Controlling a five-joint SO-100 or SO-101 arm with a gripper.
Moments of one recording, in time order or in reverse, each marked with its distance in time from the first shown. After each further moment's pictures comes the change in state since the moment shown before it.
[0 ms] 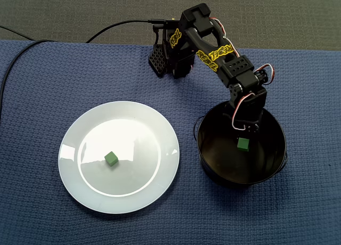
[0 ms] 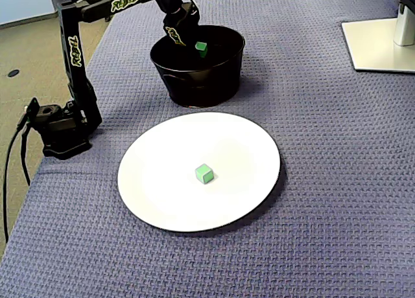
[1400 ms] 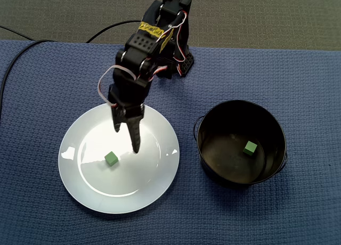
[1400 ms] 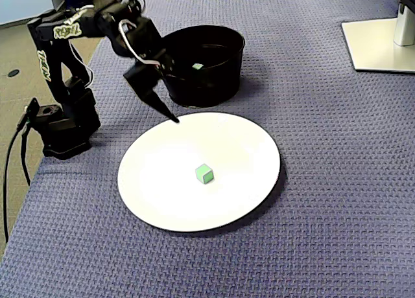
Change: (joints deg) arm 58.0 16.9 14.2 -5.3 -17.9
